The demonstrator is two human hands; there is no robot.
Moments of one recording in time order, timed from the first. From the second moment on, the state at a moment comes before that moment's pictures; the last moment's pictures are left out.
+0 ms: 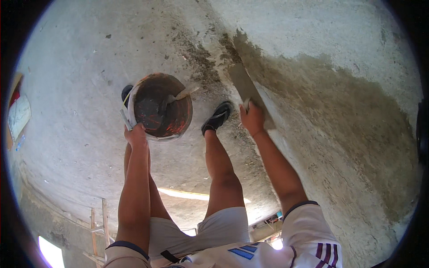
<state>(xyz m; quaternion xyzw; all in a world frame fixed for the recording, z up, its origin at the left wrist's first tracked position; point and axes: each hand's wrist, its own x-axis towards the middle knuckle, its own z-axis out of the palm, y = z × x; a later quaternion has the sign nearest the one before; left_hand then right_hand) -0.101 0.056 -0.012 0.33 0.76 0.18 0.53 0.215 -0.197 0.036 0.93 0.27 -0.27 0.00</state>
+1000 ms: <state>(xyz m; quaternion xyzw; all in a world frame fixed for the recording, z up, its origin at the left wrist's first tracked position) -0.064 0.105 0.121 0.36 0.72 0.24 0.55 0.139 -0.135 0.028 0.84 0.03 -0.48 -0.24</state>
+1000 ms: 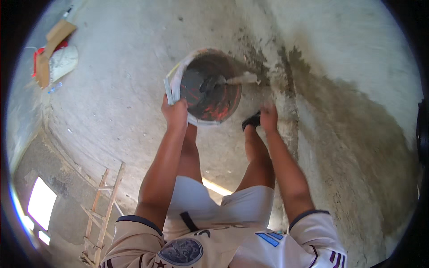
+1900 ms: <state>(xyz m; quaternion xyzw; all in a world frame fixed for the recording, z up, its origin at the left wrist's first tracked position) -0.016 0.060 0.470 0.61 0.48 0.43 0.46 0.150 -0.315 0.788 0.82 0.56 0.09 -0.10</state>
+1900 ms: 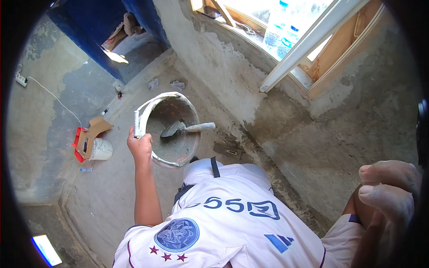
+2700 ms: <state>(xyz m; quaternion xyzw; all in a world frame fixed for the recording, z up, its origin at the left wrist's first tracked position) -0.001 0.038 0.556 0.65 0.39 0.44 0.48 0.180 -0.208 0.585 0.71 0.64 -0.04 -0.30</state>
